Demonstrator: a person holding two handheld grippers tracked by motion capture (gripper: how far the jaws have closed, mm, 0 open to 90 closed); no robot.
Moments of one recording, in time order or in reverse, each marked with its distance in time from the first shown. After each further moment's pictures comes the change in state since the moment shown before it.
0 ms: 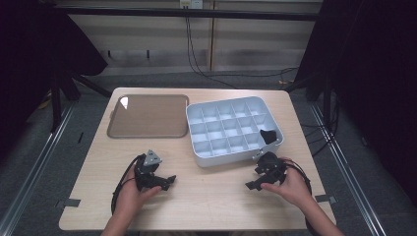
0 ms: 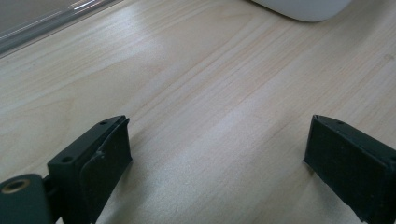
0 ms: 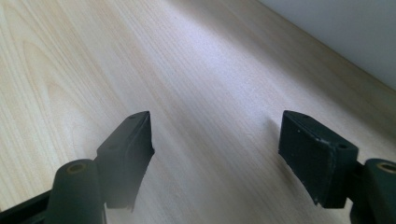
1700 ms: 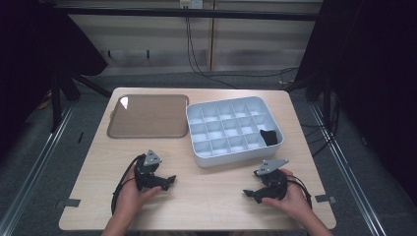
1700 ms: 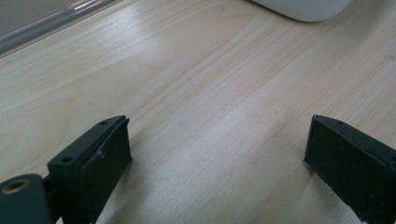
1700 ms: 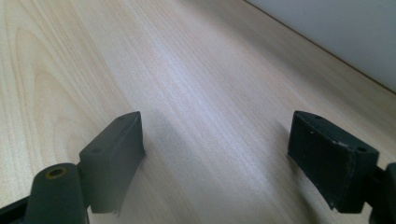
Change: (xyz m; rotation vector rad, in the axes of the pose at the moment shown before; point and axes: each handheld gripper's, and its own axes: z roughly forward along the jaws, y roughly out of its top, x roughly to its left) left arm 0.000 0.000 0.000 -0.003 0.000 -0.002; right arm 0.015 -0.040 0.018 -0.257 -0.082 -0.113
